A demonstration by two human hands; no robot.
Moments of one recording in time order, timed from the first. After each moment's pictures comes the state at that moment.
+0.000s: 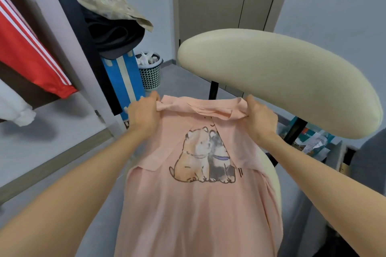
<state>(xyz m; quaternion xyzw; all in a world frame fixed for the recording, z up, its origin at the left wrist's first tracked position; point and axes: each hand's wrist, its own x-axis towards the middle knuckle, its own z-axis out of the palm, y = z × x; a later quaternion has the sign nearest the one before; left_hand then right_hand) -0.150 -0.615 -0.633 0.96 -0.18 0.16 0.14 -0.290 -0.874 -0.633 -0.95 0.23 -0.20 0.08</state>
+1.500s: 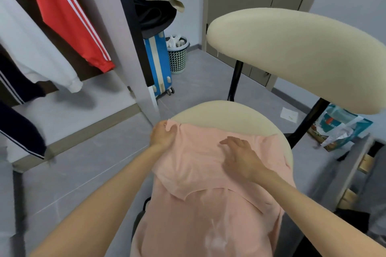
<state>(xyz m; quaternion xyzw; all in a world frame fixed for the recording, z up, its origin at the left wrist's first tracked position) -0.256 -0.545 -0.716 0.90 0.06 -0.10 0.43 -0.395 -0.761 -0.704 -0.97 0.05 0.11 0.23</state>
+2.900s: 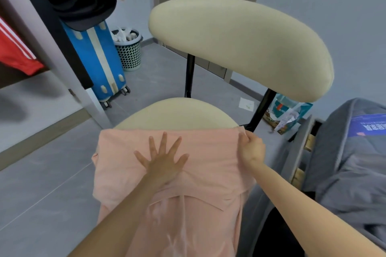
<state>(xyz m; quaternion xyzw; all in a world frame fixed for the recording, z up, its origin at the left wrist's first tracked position) -0.318 -0.653 -0.777 0.95 -0.19 -0.22 0.08 -0.413 -0.873 -0.741 -0.77 0.47 -0.14 0.41</state>
